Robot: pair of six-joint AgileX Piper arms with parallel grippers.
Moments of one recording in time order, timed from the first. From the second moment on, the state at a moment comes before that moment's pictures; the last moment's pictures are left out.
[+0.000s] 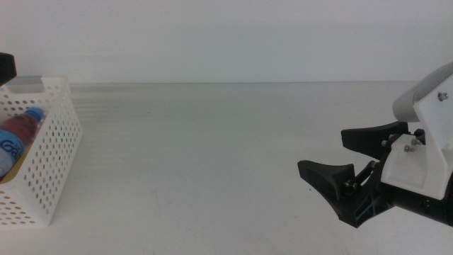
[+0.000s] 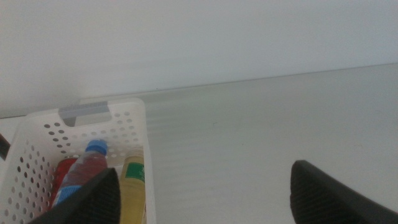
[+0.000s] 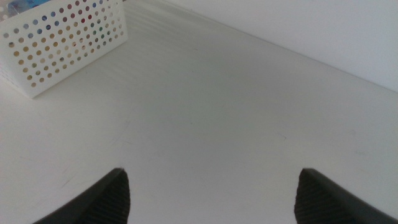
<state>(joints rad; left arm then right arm) -0.05 0.79 -1.00 -0.09 0.71 0.12 0.68 0.97 -0.62 0.07 0.12 -0.04</state>
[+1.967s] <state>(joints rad) -0.05 -0.01 0.03 -0.06 0.38 0.12 0.08 -0.01 0.03 0.06 0.15 -0.04</state>
